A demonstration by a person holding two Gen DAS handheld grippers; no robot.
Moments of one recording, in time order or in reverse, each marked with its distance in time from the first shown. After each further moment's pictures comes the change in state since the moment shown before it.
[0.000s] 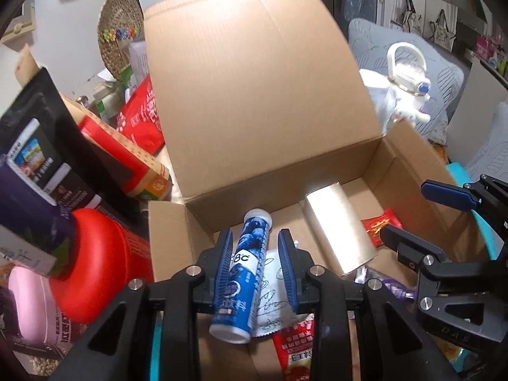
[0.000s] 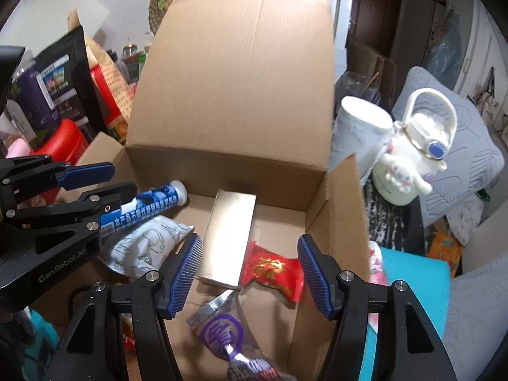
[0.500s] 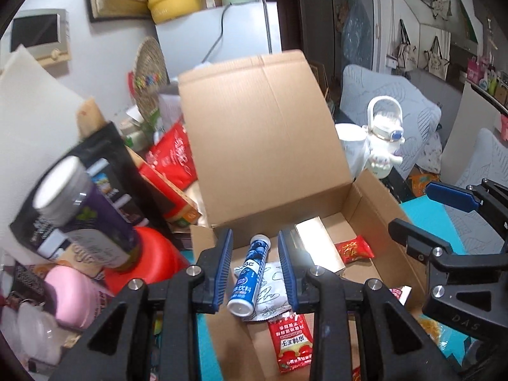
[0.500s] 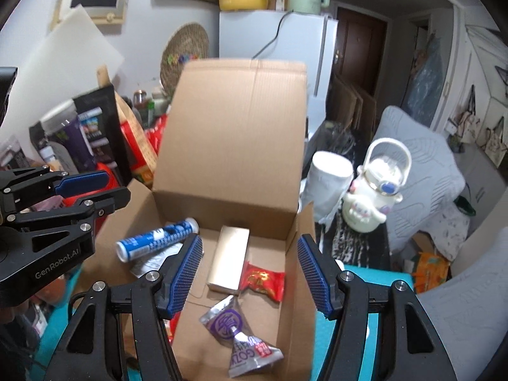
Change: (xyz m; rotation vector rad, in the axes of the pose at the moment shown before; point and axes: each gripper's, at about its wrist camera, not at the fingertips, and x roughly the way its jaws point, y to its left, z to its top) left arm -0.095 0.003 0.002 -0.025 -0.165 0.016; right arm -0.096 0.009 0.008 -0.004 -0.172 -0.041
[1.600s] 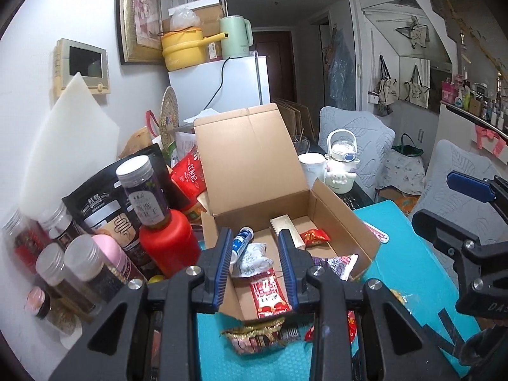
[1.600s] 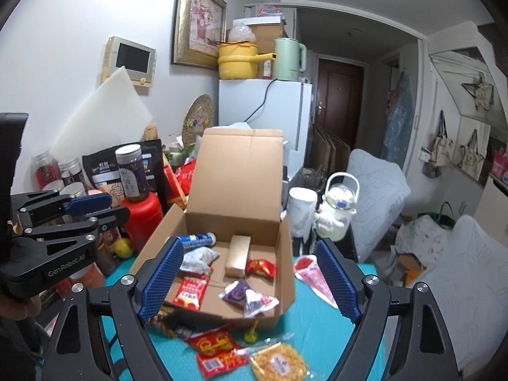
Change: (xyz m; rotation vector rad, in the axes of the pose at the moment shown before) left arm -0.150 -0.018 -0.084 0.003 -0.214 -0.018; right arm -0.165 0.023 -0.078 0.040 -0.250 -0.043
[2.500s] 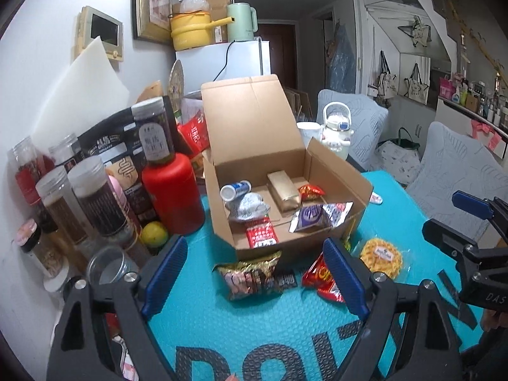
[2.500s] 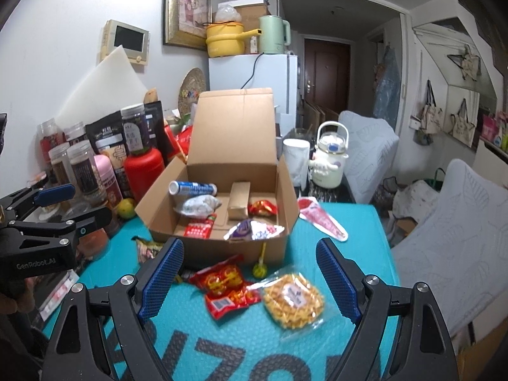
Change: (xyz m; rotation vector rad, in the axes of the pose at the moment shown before) left arm -0.027 0.004 -0.092 -0.040 0.039 -0.011; right arm -0.027 0.009 -0.095 0.071 0.072 -0.022
